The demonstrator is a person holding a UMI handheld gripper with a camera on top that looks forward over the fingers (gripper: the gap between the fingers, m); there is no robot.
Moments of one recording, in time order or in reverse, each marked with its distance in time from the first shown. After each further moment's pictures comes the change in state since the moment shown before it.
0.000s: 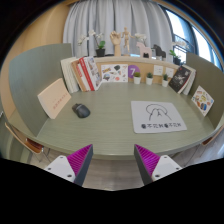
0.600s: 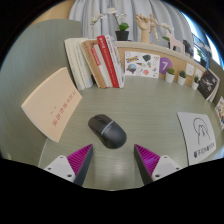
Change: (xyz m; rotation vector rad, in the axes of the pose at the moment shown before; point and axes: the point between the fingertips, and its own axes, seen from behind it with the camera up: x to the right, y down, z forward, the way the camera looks) arm -0.135 -0.057 0.176 -0.110 -0.045 -0.027
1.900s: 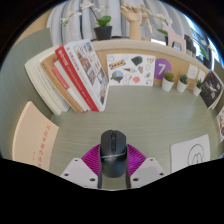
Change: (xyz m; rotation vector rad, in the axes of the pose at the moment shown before) arm 0.065 -0.109 0.062 -0.098 0.039 0.077
